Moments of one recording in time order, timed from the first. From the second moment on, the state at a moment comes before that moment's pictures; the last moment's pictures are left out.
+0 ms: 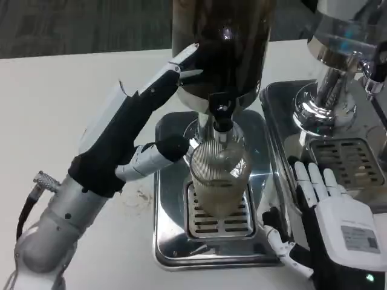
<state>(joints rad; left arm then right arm) -0.23 0.34 -0.12 0.38 -0.06 -0.92 -0.29 0.32 -0.26 0.35 -0.12 -0.99 0.13 -0.41</state>
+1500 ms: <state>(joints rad) -0.15 0.39 -0.09 0.24 0.29 -1.02 -0.21 0.31 -0.25 0.35 -0.11 -0.95 0.11 -0.42</state>
